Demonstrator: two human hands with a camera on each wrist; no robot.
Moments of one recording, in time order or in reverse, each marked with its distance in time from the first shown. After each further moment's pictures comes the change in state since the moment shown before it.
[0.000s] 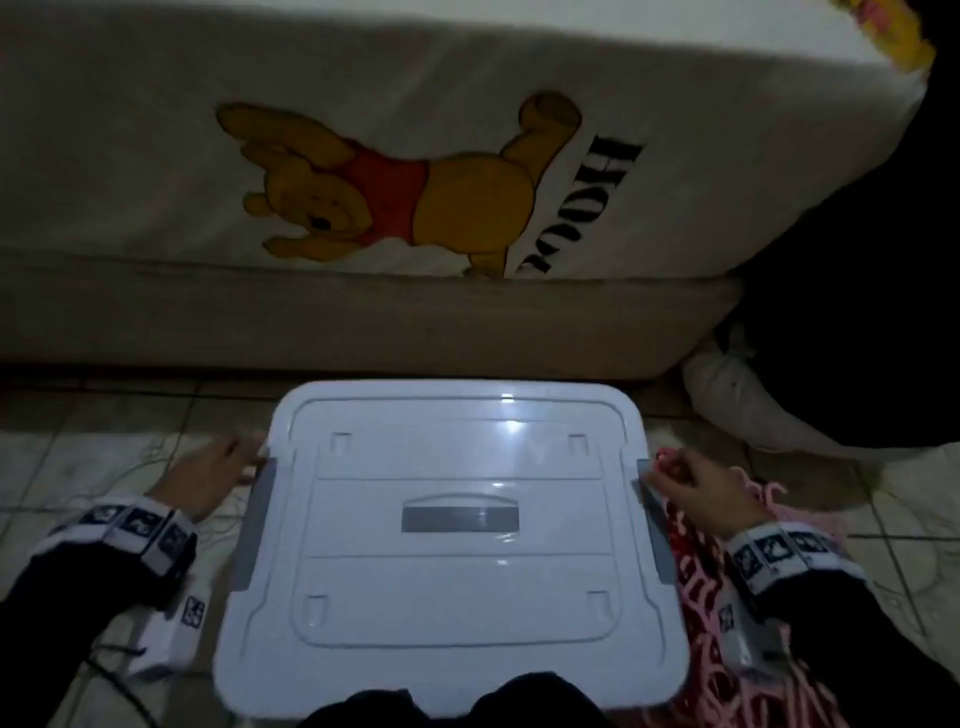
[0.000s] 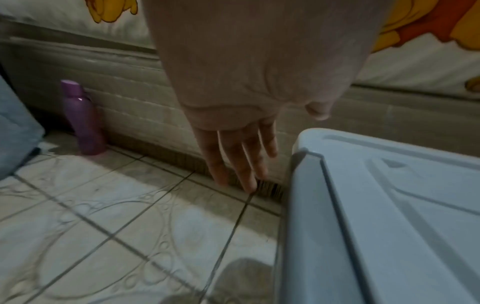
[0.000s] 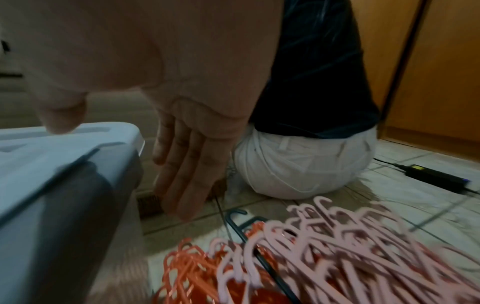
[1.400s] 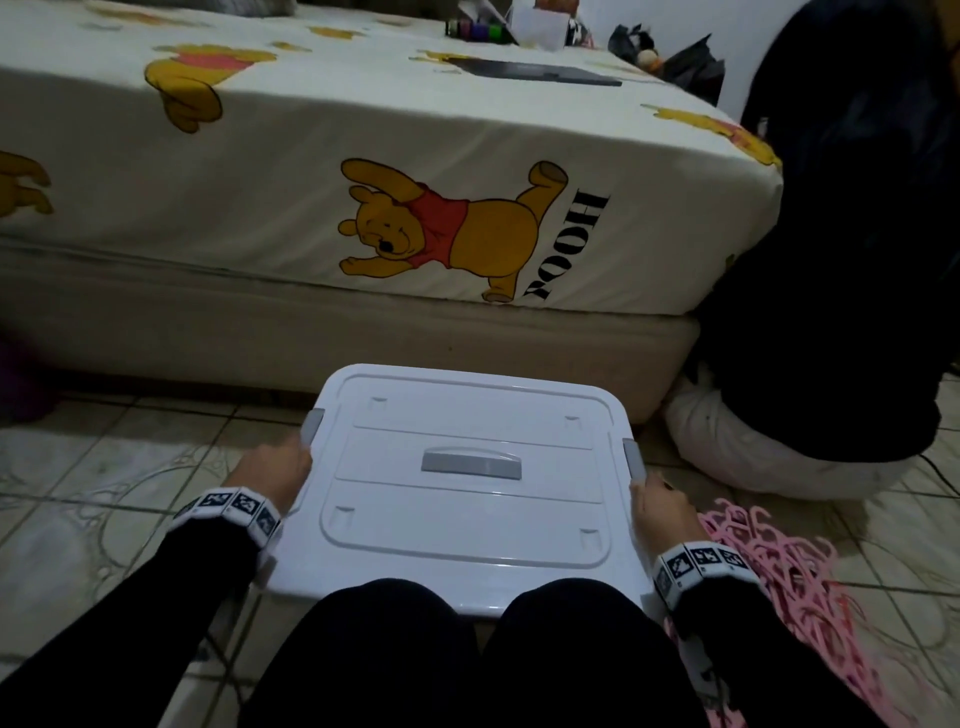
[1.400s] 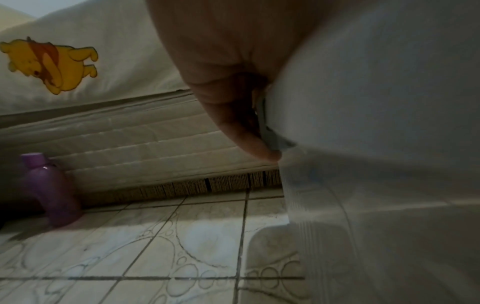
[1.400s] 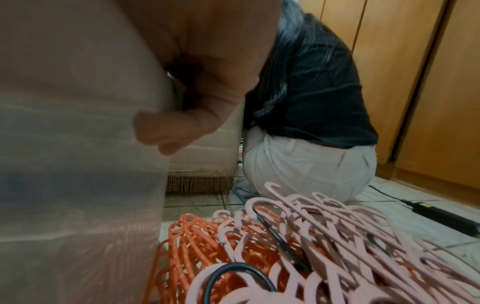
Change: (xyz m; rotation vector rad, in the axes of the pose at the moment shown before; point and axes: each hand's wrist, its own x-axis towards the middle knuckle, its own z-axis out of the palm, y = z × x) left_hand -0.041 -0.041 0.059 0.474 0.369 0.216; right_hand -0.055 0.001 0.071 -0.391 0.262 -0.077
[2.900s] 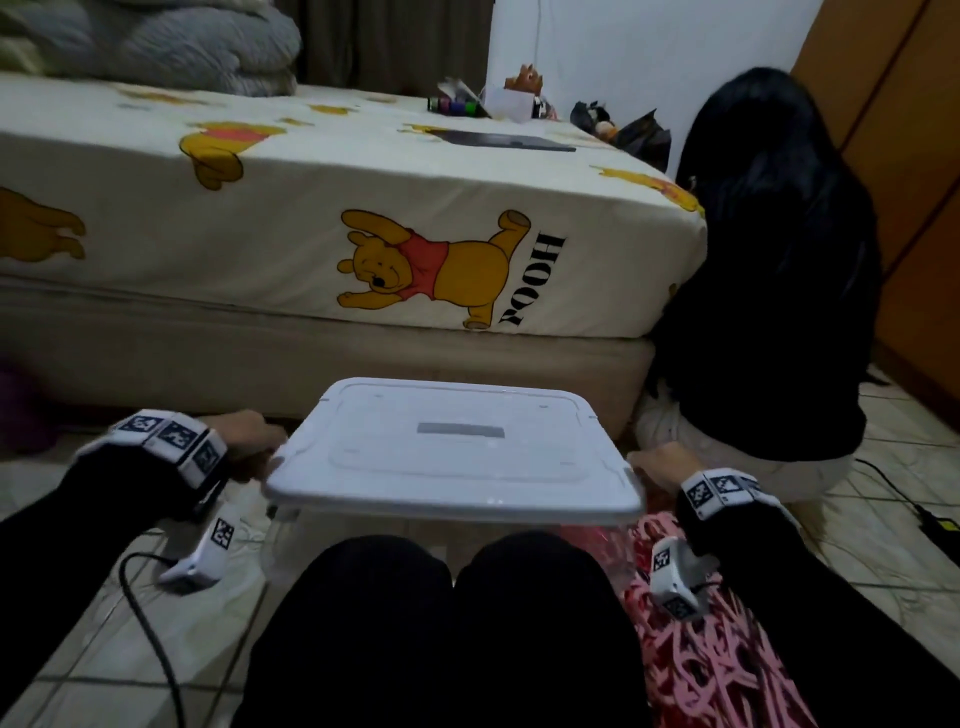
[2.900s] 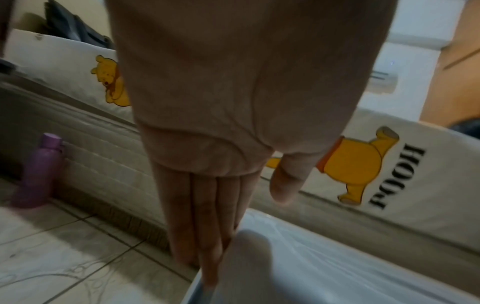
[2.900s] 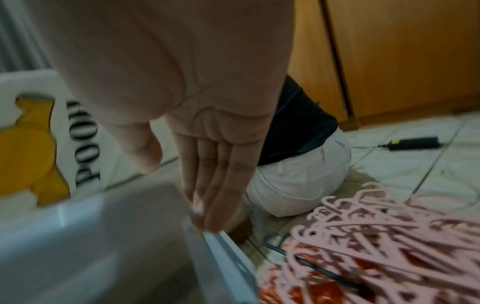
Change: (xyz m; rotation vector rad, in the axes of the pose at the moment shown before) left_hand -0.037 0.006 -0.104 -0.426 -0.358 -0.154; right_hand -0.013 0.015 -0.086 0.478 -0.095 0.235
